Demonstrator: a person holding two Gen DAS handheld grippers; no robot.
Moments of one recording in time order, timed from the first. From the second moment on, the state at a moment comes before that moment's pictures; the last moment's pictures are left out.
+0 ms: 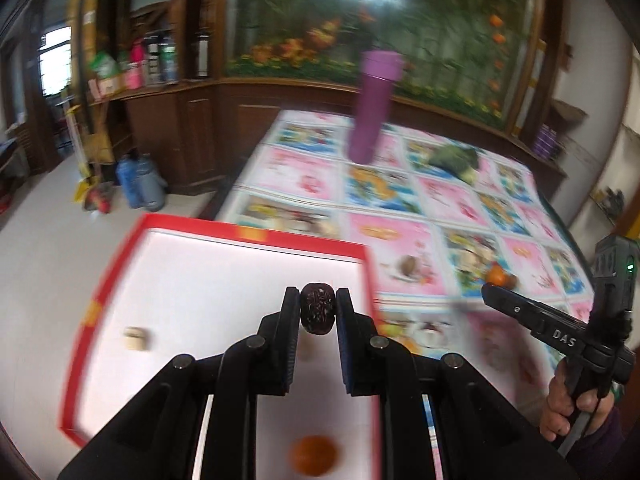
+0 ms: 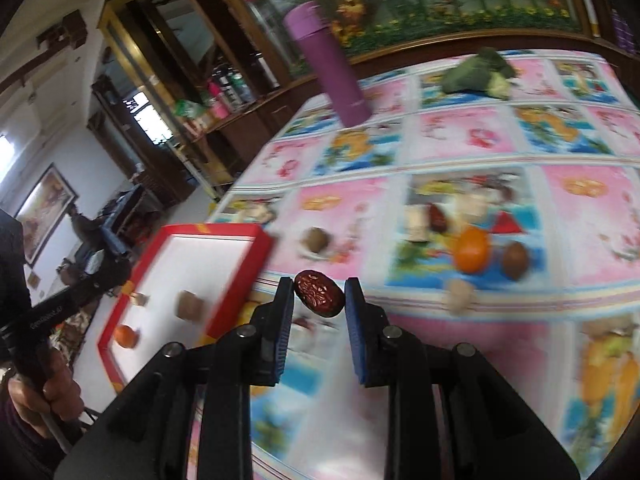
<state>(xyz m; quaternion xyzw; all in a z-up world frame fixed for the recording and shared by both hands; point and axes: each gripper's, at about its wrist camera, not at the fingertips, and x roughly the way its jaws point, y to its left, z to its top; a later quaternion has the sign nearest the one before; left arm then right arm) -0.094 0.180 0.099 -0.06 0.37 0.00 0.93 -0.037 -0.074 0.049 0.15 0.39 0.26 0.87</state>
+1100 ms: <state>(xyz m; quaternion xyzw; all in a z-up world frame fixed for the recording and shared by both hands) -0.056 0.247 0.030 -0.05 0.47 0.15 0.87 0.010 0.114 0.019 0.08 0.49 0.31 0.81</state>
